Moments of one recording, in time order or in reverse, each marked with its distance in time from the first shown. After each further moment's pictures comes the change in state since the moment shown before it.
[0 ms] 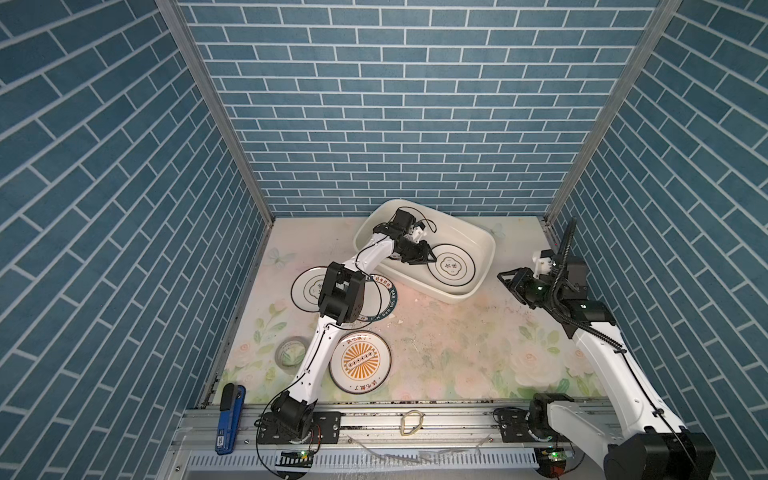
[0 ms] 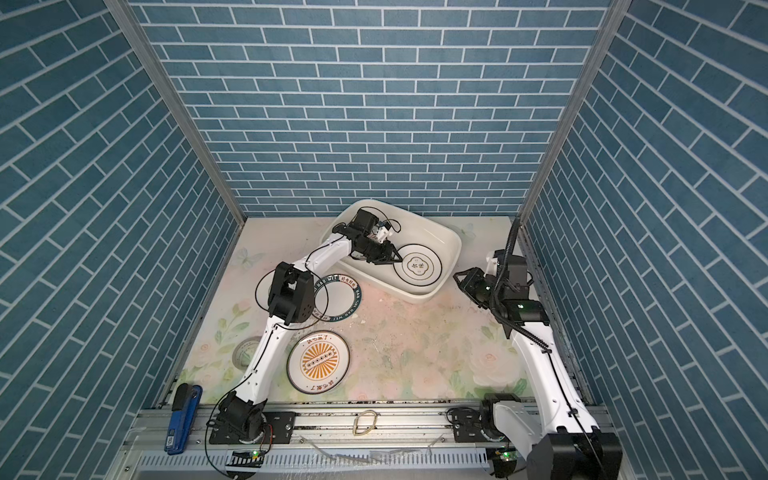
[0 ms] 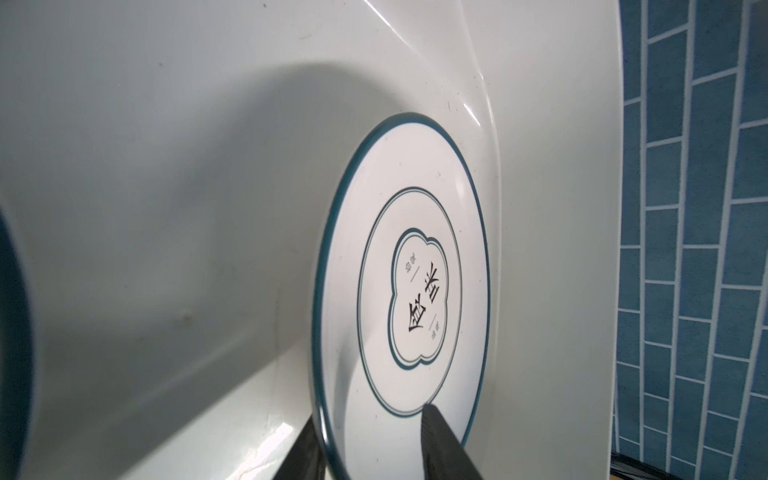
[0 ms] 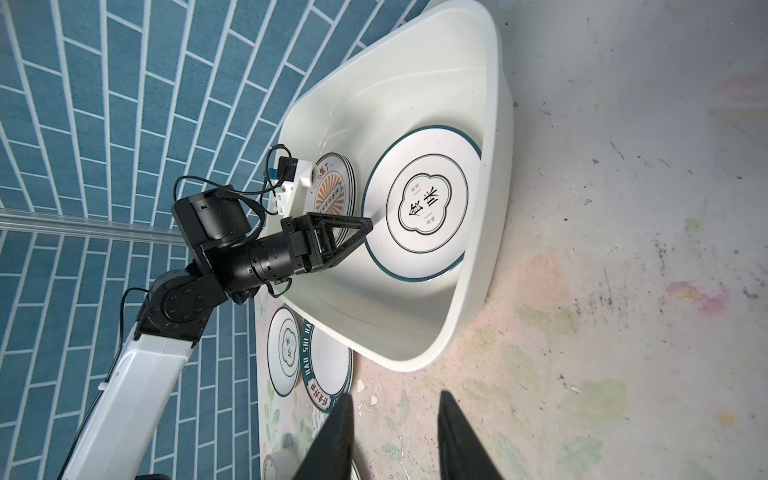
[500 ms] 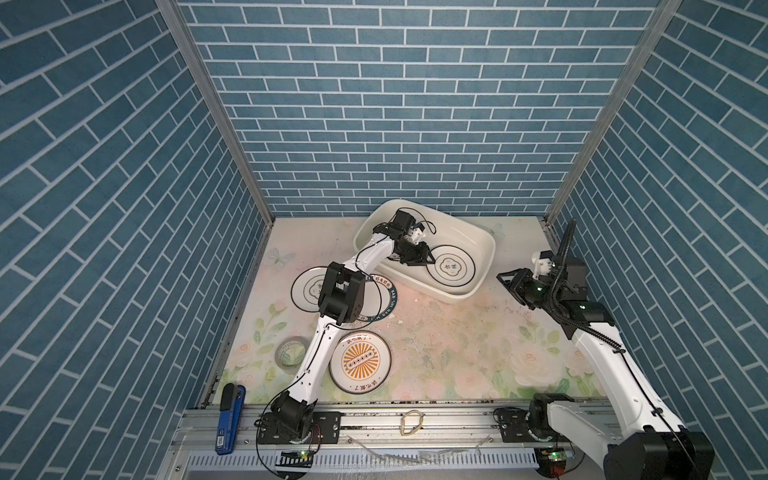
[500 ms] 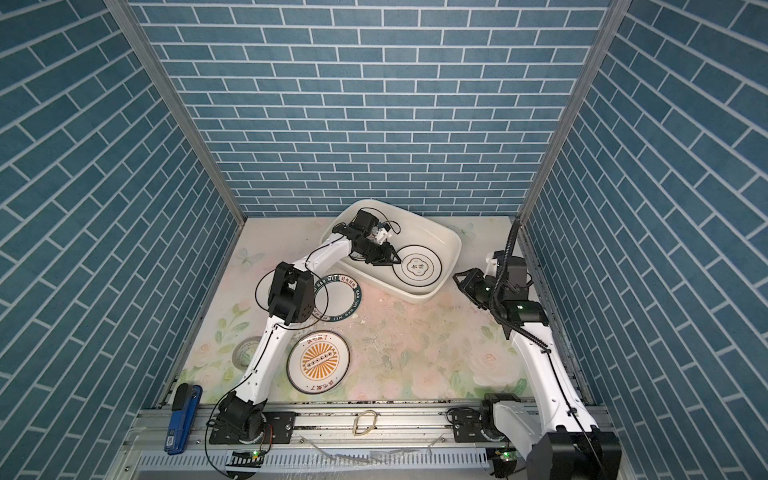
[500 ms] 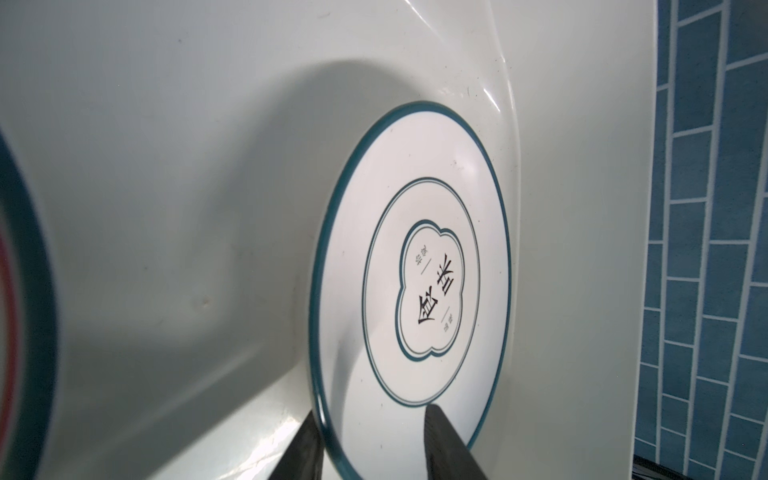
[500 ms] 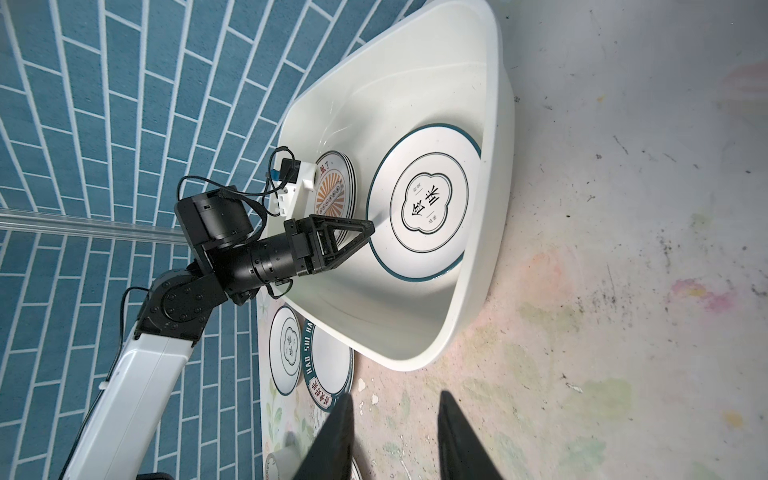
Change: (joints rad) left arm 0.000 0.000 0.000 -0.031 -0.023 0.025; right arm -0.002 0.000 -0.016 0.016 -0.011 0.008
